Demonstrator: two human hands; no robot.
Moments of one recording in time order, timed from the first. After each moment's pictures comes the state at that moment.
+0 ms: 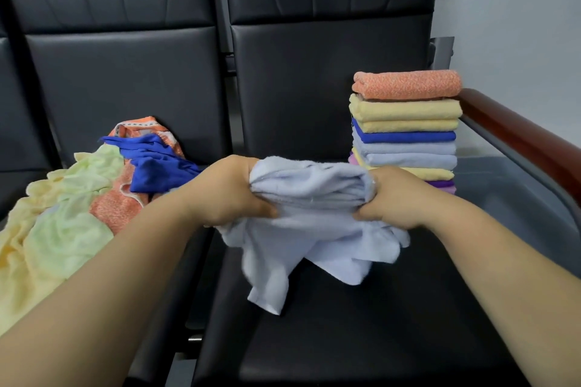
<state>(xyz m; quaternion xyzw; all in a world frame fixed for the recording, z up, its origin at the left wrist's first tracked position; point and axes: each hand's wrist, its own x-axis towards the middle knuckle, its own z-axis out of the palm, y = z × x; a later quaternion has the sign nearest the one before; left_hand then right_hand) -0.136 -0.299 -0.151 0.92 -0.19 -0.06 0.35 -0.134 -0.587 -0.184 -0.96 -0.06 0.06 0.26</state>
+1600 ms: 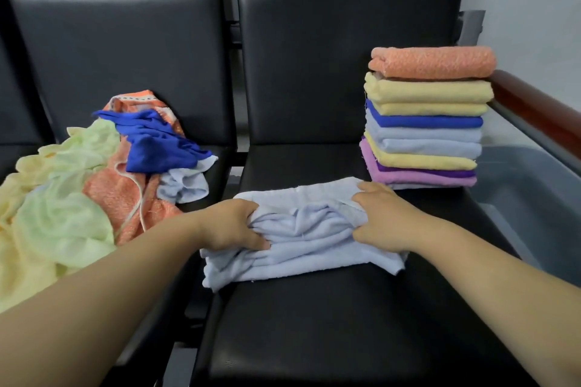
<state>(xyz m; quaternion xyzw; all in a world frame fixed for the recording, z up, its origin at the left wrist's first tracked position) -0.097 -0.263 -0.265 0.94 -0.13 -0.22 0.23 -0.110 -0.574 -0.263 -0.98 -0.12 0.12 0.12</state>
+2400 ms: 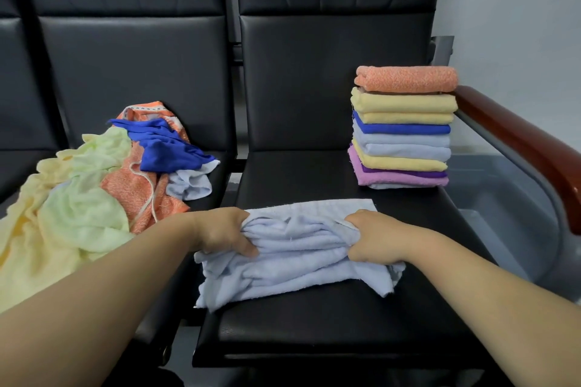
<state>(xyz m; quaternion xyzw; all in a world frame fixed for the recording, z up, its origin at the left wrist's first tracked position) -0.137 -0.260 -0.249 0.89 -0.13 -0.31 0.30 -0.160 -0.574 -0.255 -0.94 -0.10 0.25 0.19</state>
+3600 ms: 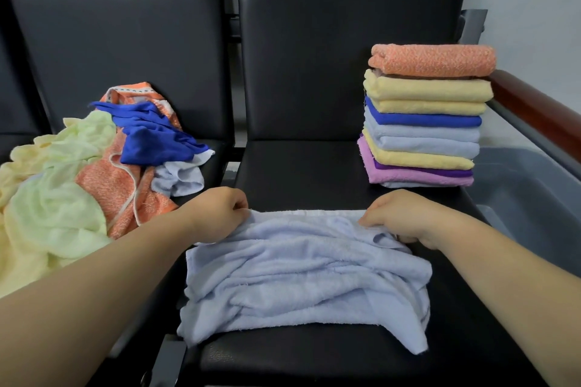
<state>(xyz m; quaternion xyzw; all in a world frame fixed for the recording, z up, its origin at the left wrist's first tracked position) -0.096 -0.260 -0.270 0.98 -0.09 -0.10 0.14 -0.114 -0.591 -0.248 -0.91 0.11 0.23 0.34</state>
